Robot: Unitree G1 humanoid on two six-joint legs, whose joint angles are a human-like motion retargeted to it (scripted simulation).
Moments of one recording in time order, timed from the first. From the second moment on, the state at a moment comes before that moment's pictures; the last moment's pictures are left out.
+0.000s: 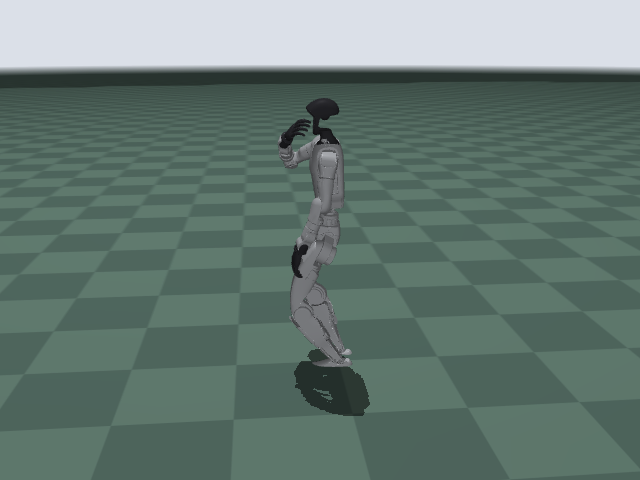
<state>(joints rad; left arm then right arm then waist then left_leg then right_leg) -0.20 0.40 -0.81 1.13 0.34 -0.32 -0.20 -0.95 -0.61 0.59 -0.63 1.11 -0.28 0.44 0.03 0.05 0.16 -0.25 0.06 -0.03 0.95 -0.66 -0.09 -0.03 0.09 -0.35 0.56 -0.49 -0.02</state>
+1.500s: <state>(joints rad) -0.14 0.26 -0.45 1.13 0.21 -0.15 -0.16 -0.11 -0.42 0.52 1.23 -0.26 -0.10 0.27 -0.06 -0.14 0.01 -0.40 -0.15 0.35 0.50 -0.34 0.10 -0.08 -0.24 -0.21 1.00 -0.48 0.09</state>
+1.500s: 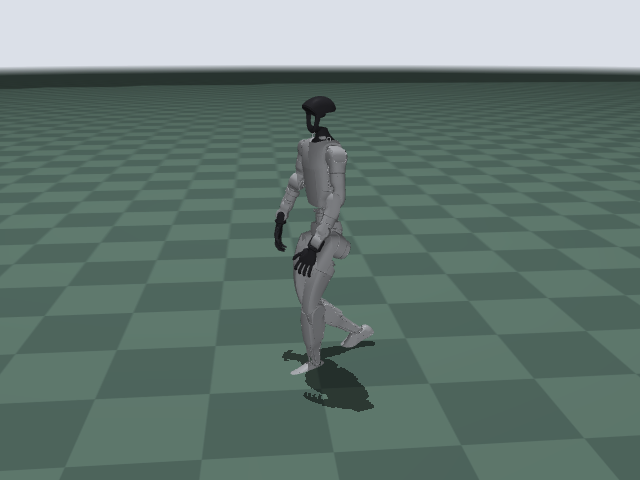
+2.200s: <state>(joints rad) -0.01 0.16 -0.47 1.19 0.21 -0.15 -0.06 -0.31 -0.39 0.42 1.22 -0.08 -0.15 -0.09 -0.05 0.05 0.03 -0.07 -0.08 0.04 0.73 -0.71 0.10 -0.46 -0.05 -0.24 0.76 -0.40 0.02</state>
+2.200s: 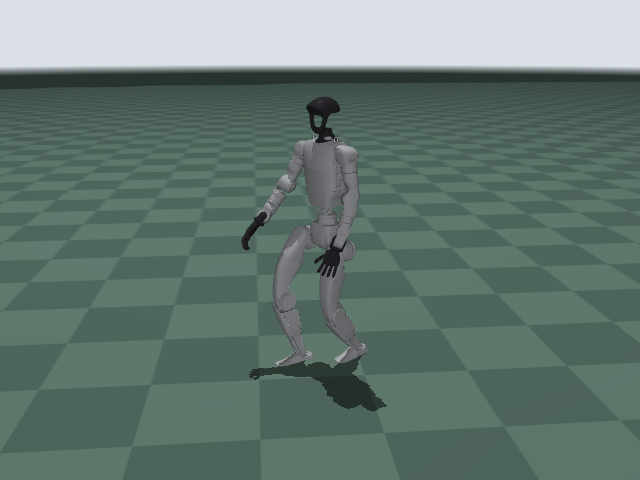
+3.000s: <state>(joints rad) -0.22 0.22 -0.39 0.98 0.12 -0.19 0.18 -0.19 -0.35 0.43 1.11 0.06 -0.19 -0.17 -0.25 0.20 0.19 -0.43 0.54 0.25 1.41 -0.47 0.00 -0.25 0.25 -0.10 0.71 -0.54 -0.11</state>
